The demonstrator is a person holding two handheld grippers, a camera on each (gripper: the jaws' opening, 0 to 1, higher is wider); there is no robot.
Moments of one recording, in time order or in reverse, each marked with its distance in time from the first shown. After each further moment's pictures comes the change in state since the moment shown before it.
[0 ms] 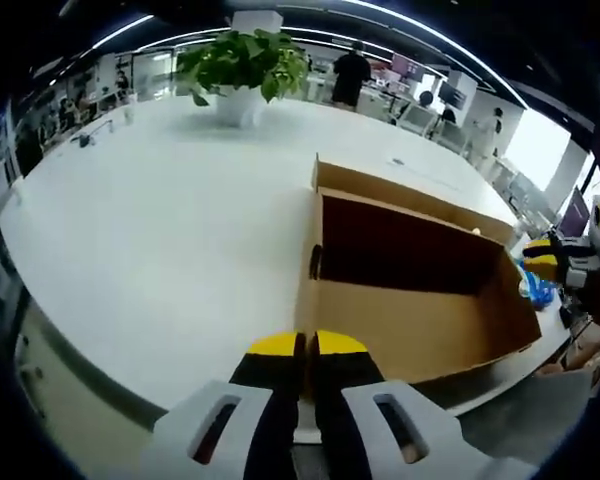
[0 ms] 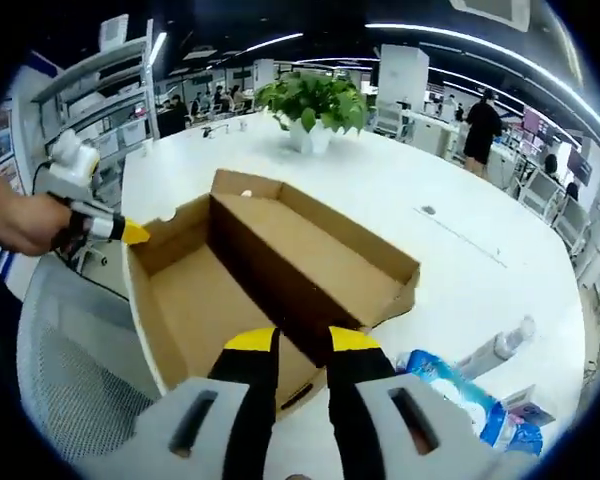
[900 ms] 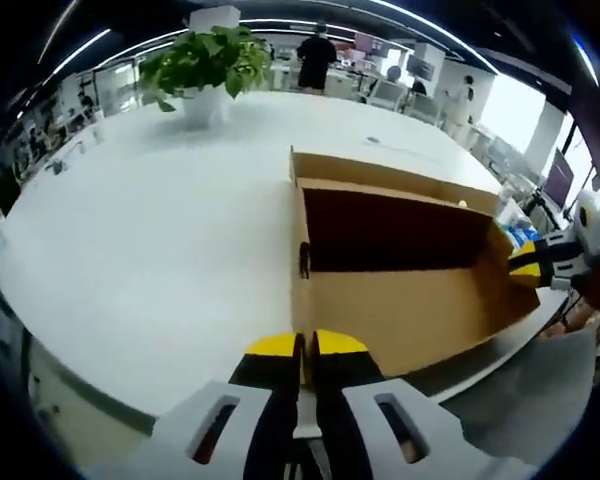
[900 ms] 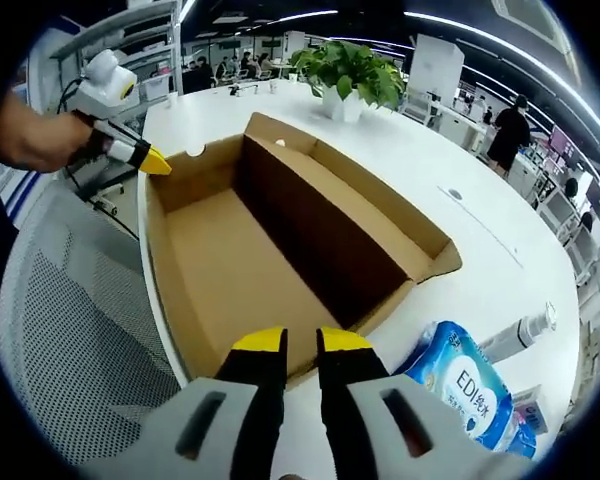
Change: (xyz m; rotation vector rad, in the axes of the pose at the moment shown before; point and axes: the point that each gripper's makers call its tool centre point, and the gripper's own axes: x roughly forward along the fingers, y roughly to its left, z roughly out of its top) left arm -0.001 -0.001 0.001 0.076 0.052 -0.042; right arm 0.003 0.060 -0.075 -0.174 0.157 0.152
